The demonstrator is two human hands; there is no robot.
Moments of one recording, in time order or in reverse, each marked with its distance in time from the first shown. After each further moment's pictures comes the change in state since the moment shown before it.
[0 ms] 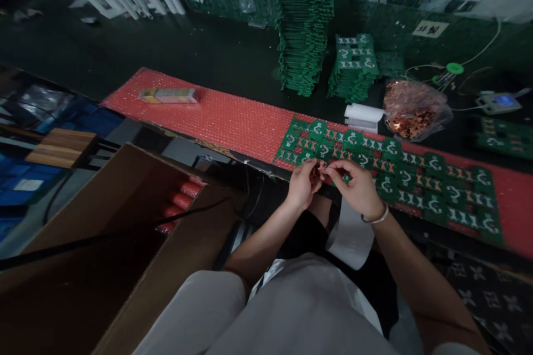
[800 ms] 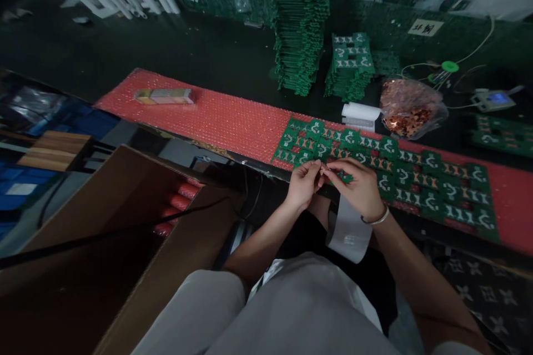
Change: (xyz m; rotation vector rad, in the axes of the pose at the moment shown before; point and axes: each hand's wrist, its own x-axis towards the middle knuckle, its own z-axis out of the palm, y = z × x) left_hand -0.001 -0.006 0.001 0.121 -0.059 0.046; right_hand -0.003 -0.001 -0.006 -0.099 0.055 -0.095
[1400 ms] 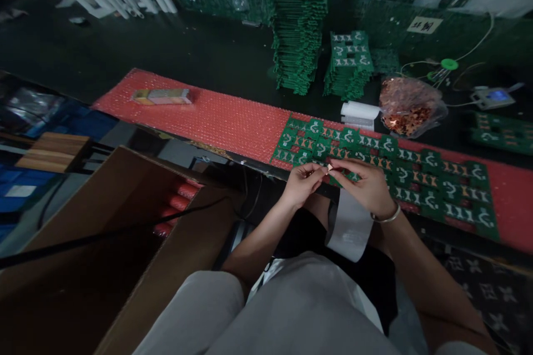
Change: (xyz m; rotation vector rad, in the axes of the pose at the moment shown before) left_hand 0.002 0.003 -0.012 0.088 -0.085 -0.081; right_hand 0.002 0.009 -0.015 0.025 -0.040 -0.028
